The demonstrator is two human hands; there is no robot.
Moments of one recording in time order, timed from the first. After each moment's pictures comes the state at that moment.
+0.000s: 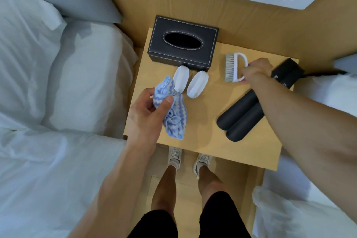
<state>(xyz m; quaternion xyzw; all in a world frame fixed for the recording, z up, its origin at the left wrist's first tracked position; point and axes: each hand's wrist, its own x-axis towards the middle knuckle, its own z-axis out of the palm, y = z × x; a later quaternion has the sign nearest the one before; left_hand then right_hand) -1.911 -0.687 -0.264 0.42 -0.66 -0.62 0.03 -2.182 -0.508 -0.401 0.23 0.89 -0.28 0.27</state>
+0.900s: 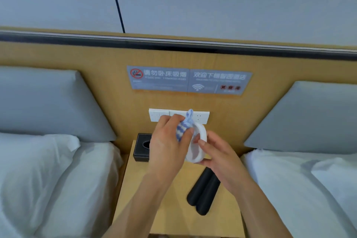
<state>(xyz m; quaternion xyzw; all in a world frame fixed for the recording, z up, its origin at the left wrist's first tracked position) -1.978 -0.609 -0.008 0.12 -0.87 -0.43 0.21 -2.014 -0.463 -0.035 -0.08 0.64 -0.72 0.27</state>
